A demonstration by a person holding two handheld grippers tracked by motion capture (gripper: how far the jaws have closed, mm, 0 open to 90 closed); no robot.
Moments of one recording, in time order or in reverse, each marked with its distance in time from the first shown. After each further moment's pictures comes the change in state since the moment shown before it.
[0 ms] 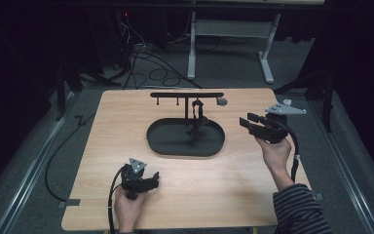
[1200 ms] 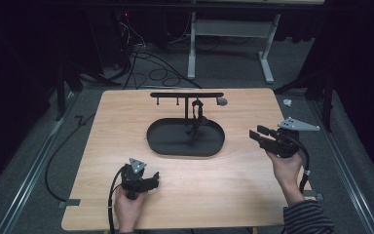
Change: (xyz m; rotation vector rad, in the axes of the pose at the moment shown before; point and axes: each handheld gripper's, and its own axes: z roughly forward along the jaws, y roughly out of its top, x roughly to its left) left arm 0.000 0.000 0.000 0.000 0.000 0.000; right arm -0.007 -0.038 -0.029 0.001 -0.003 0.027
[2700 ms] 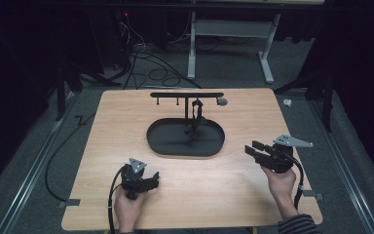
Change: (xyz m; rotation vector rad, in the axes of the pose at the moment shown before) left arm 0.000 0.000 0.000 0.000 0.000 0.000; right arm 0.011 -0.046 0.006 0.027 0.048 0.068
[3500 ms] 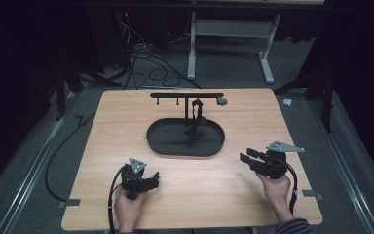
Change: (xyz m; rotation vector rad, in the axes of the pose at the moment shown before) left arm 0.000 0.000 0.000 0.000 0.000 0.000; right arm 0.006 -0.022 0.013 0.055 0.026 0.011
